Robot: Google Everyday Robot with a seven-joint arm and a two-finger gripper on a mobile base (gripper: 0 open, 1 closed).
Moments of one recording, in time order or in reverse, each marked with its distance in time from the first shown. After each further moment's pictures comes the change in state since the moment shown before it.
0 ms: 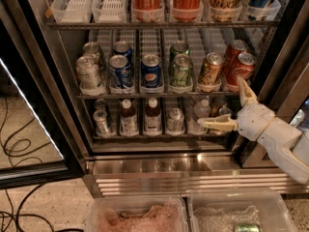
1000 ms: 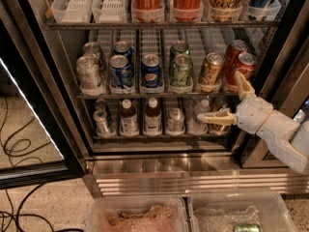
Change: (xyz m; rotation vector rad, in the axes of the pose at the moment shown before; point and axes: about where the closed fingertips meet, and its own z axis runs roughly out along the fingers) arm -0.004 -0.009 0.015 -0.039 -0.023 -0.023
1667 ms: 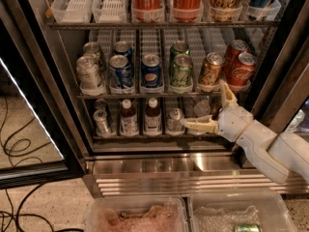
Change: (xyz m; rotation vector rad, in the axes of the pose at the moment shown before) arm 0.006 0.042 0.025 0.031 -0.032 0.096
